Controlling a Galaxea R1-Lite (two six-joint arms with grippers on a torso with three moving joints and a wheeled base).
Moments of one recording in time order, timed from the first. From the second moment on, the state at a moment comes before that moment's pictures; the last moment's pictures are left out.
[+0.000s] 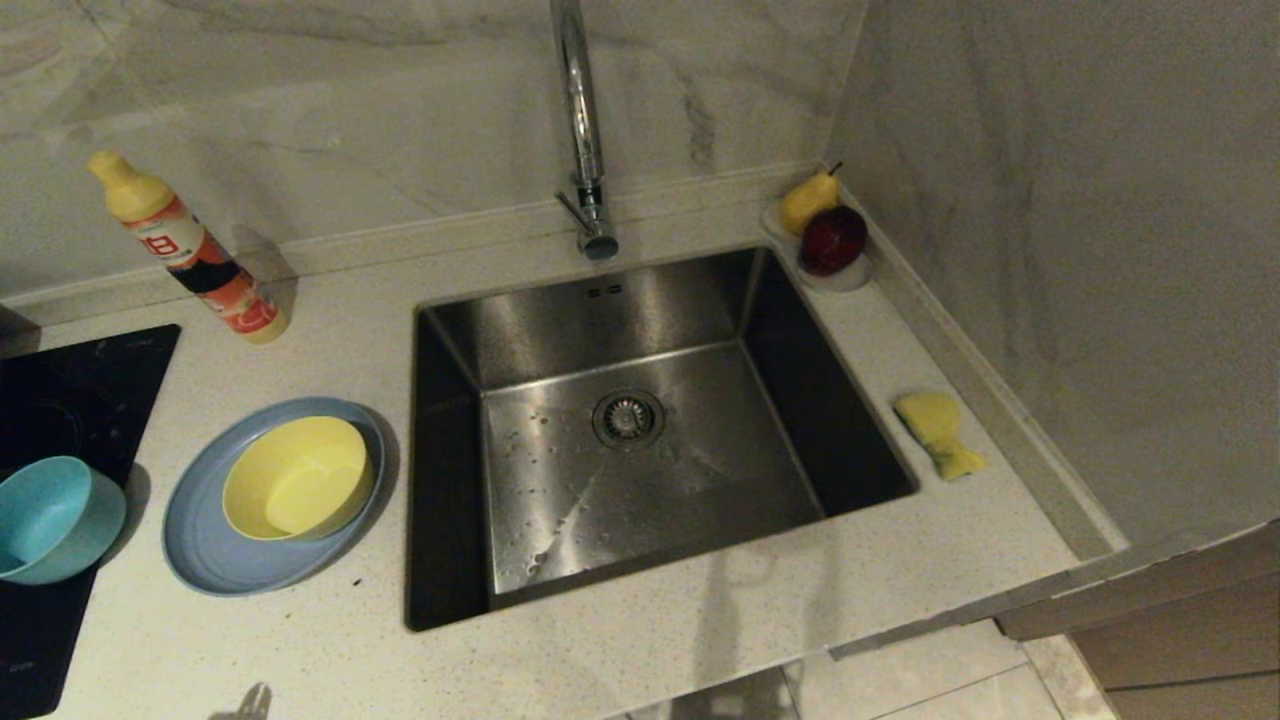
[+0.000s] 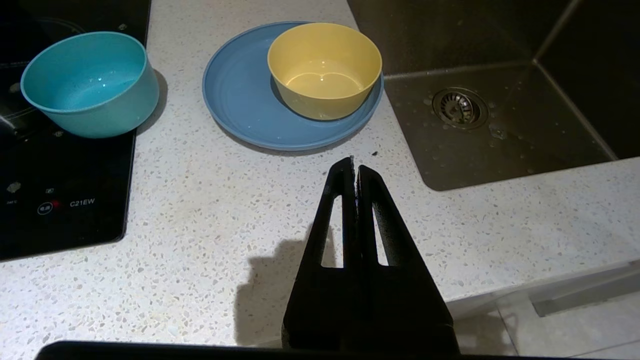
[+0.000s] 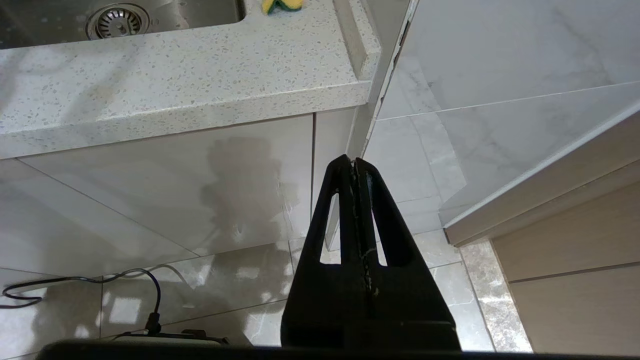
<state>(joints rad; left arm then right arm) -0.02 0.00 0.00 -0.12 0.03 0.00 0.00 0.00 -0.02 0.03 0.01 -0.01</state>
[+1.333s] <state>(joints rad) -0.02 0.01 -0.06 -0.09 0.04 0.01 0.00 0.00 -0.02 0.03 0.01 -0.01</state>
